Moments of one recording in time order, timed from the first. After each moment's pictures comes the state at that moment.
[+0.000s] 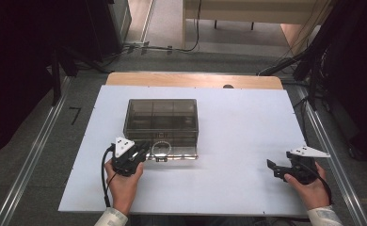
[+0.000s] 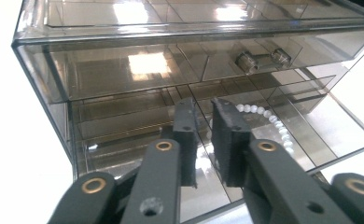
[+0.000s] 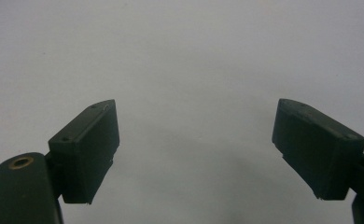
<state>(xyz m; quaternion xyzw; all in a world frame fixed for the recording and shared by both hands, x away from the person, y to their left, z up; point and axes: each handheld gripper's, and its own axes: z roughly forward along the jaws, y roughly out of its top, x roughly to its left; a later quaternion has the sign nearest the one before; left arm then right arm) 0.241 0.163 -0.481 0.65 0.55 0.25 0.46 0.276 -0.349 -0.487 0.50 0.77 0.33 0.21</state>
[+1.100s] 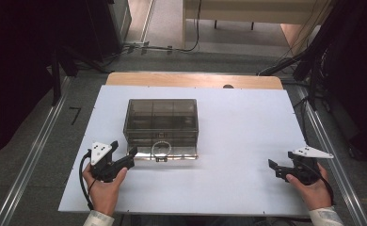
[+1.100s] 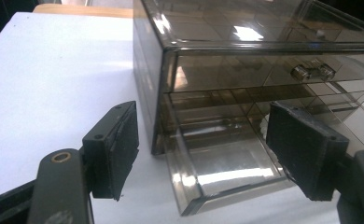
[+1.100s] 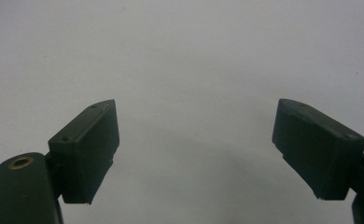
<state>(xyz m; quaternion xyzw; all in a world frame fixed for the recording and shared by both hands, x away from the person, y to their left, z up) 0.218 0.209 -0.478 0.61 0.57 0.29 0.46 0.275 -0.353 -0.485 0.50 0.77 0.33 0.22</state>
